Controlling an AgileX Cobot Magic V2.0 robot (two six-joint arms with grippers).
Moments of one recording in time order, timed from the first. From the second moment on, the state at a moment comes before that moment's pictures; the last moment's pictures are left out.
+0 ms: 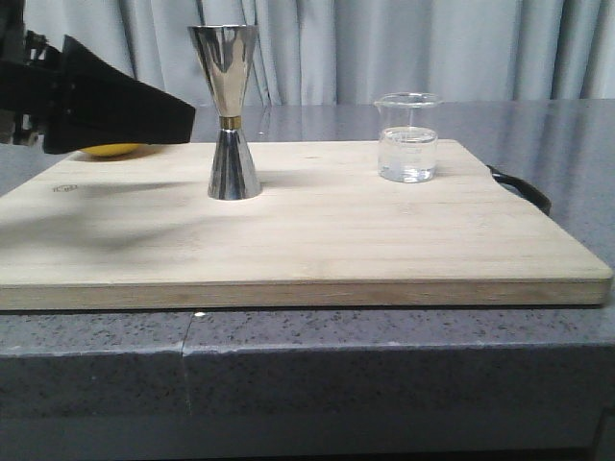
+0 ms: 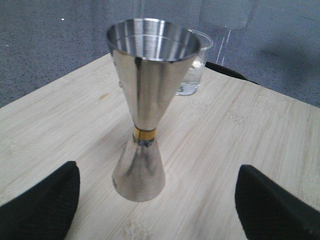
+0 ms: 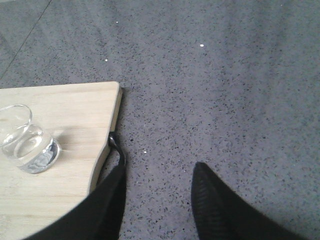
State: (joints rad) left arm -0.18 1.50 -0.71 -1.77 0.93 2.11; right arm 0.11 0.88 -0.62 0.13 0.26 0.00
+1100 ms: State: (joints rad) left arm -0.28 1.76 -0.94 -1.77 0.93 2.11; right arm 0.11 0.88 -0.62 0.13 0.22 0.00
